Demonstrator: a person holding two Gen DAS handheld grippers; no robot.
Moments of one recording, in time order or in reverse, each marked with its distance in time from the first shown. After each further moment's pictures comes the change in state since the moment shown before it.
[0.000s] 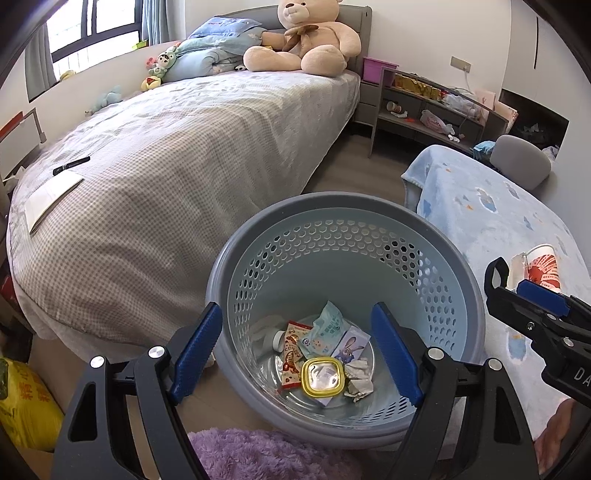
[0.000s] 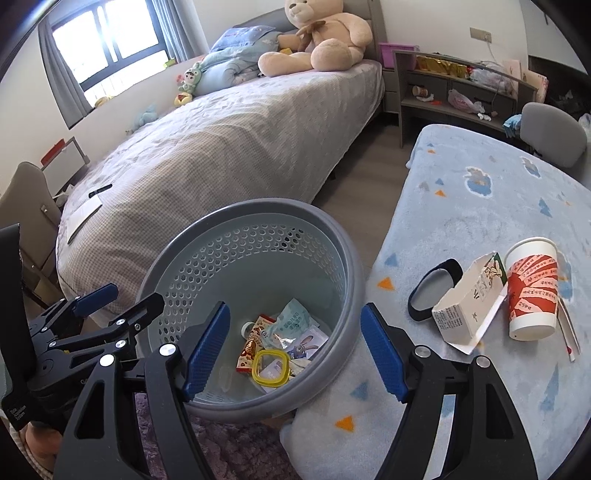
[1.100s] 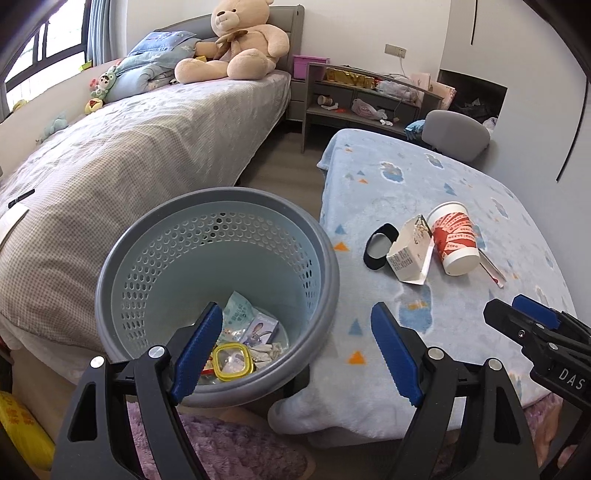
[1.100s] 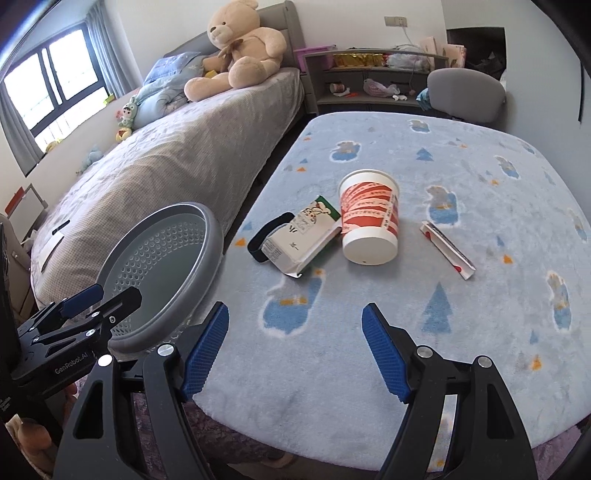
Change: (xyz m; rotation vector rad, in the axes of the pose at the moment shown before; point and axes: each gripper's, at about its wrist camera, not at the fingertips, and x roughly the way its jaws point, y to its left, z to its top) left arm -0.036 -0.120 -0.030 0.132 -0.008 -0.168; right arm -0.087 -0.105 -0.064 0.190 -0.051 -0.165
